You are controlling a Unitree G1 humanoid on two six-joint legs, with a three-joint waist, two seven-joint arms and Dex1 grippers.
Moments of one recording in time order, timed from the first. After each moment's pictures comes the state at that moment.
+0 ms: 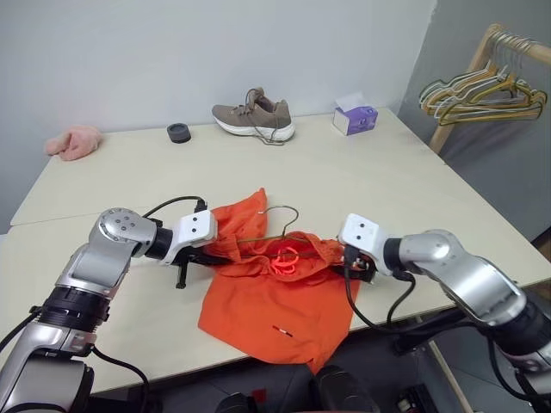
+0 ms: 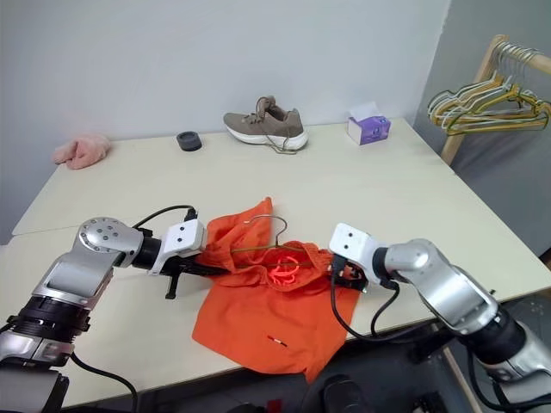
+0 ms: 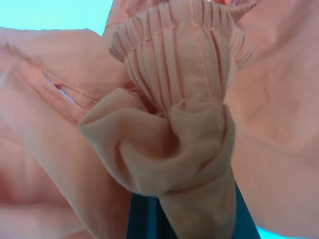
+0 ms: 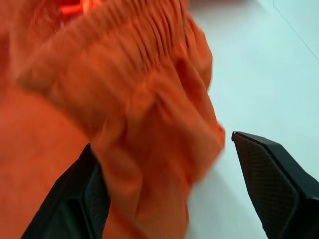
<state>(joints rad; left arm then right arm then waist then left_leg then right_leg) -0.50 0.86 -0.20 0.19 -0.11 0.21 -1.39 -0.56 -0.73 0.49 -0.37 0.18 0.82 0.72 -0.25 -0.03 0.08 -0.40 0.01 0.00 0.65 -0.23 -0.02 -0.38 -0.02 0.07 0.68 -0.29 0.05</state>
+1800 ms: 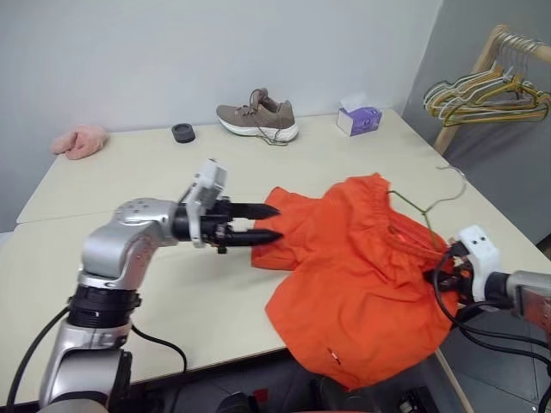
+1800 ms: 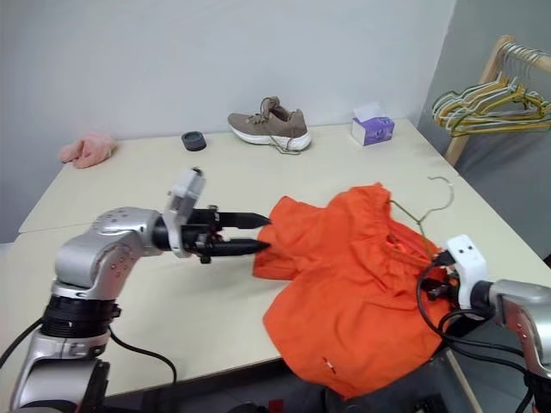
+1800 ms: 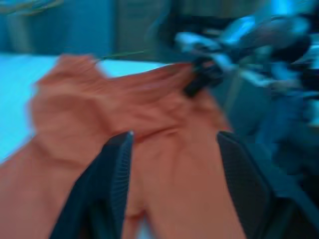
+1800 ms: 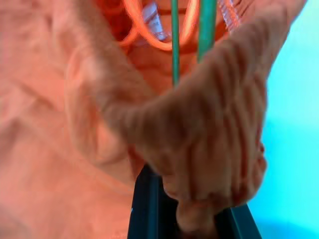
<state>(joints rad) -0.57 0.60 -0.03 -0.12 -0.63 0.66 -1.28 -0.04 -0.74 -0.37 -0.51 0.34 1.35 0.72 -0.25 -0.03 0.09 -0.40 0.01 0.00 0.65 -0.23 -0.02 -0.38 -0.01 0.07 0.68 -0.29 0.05</state>
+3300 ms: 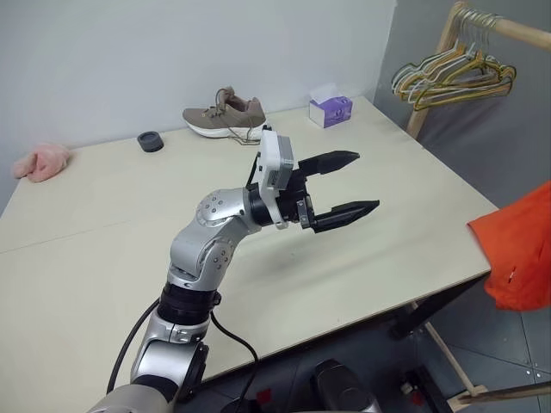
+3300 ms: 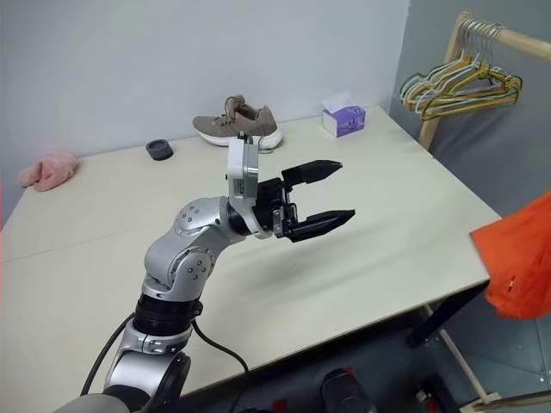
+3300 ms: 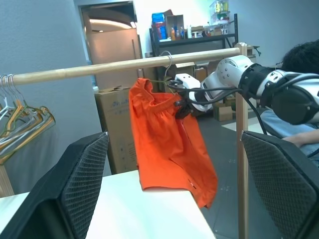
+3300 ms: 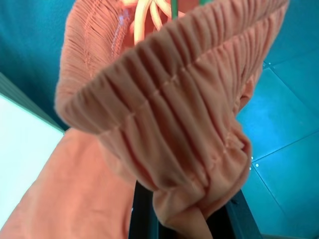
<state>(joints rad) -0.64 0.23 -0.12 -0.20 -0.57 0.41 -0.93 -0.87 -1.10 -0.57 0.86 0.15 0.96 0.17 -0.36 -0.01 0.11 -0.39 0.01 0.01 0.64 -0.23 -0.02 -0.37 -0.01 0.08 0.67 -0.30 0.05</state>
